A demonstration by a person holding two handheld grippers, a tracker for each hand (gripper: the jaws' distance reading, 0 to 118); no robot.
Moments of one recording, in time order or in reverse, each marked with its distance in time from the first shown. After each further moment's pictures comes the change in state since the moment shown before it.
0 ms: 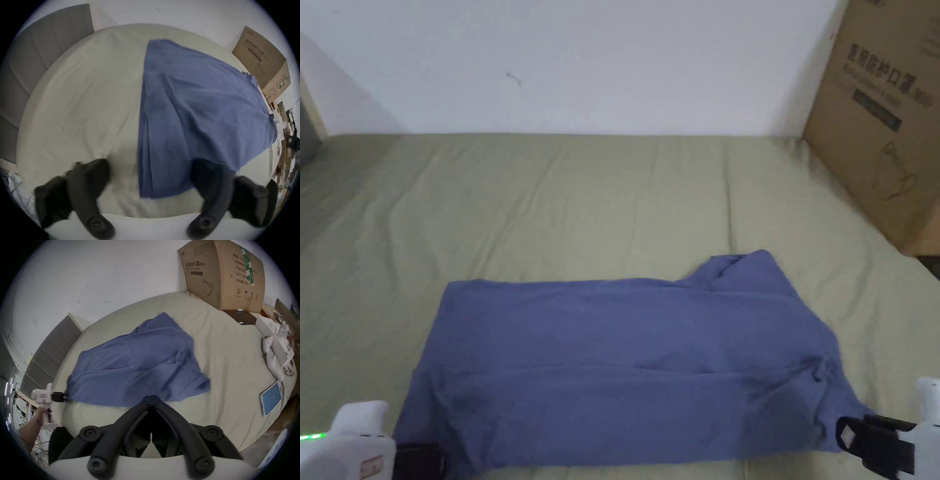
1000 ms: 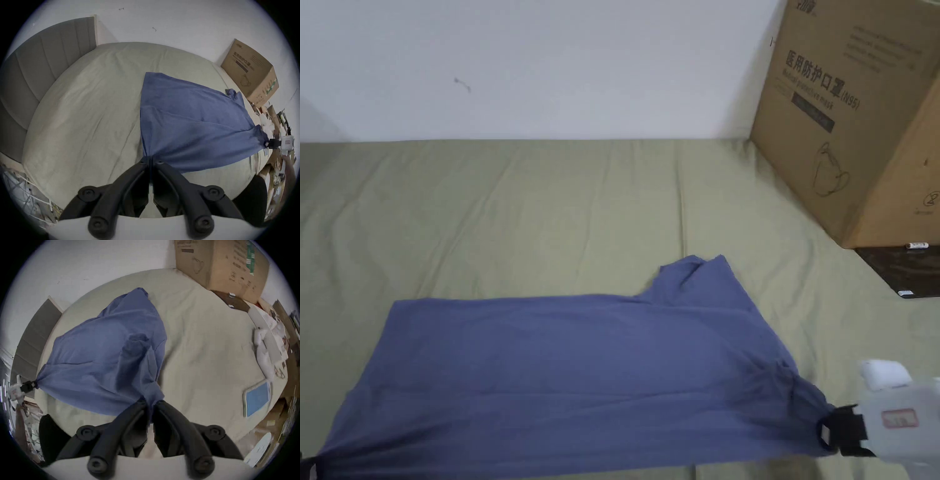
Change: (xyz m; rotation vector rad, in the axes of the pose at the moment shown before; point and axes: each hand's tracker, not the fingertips) left arm 0.004 -0.010 0.113 0.115 -0.066 -0.003; right arm 0.073 0.009 -0.016 -0.245 -0.135 0.009
